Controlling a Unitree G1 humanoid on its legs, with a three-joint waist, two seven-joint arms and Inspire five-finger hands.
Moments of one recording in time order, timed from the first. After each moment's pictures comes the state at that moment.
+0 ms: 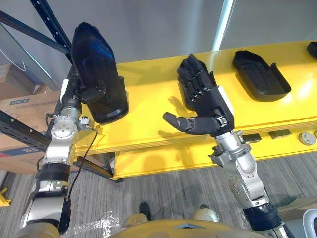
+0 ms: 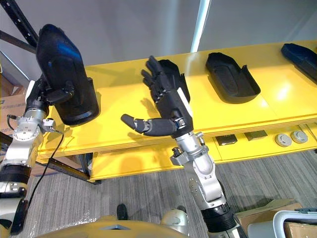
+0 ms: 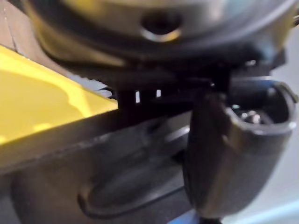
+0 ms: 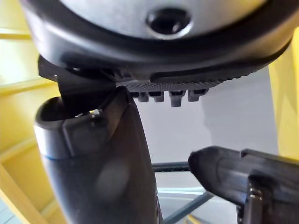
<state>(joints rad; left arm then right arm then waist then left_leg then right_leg) -0.45 0.58 0.05 0.45 -0.25 -0.02 -0.04 -0.05 -0.31 0.25 -0.25 0.46 -0.33 0.28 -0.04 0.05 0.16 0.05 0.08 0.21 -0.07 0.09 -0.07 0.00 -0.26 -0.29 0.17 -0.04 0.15</state>
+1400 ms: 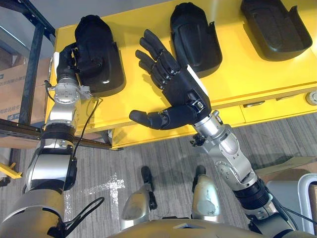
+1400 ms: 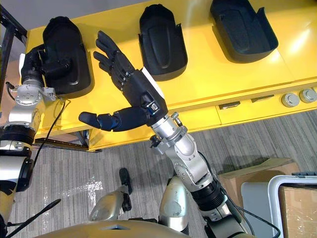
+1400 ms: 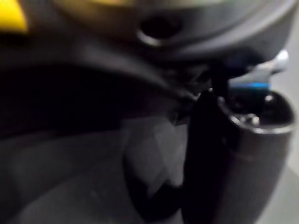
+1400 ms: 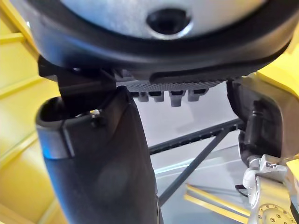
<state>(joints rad) -0.82 0.60 -0.03 0.78 -0.18 0.02 0.18 -0.27 -0.30 0.40 -0.33 0.52 -0.20 0.25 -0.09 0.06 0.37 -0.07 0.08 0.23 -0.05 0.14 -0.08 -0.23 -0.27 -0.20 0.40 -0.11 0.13</state>
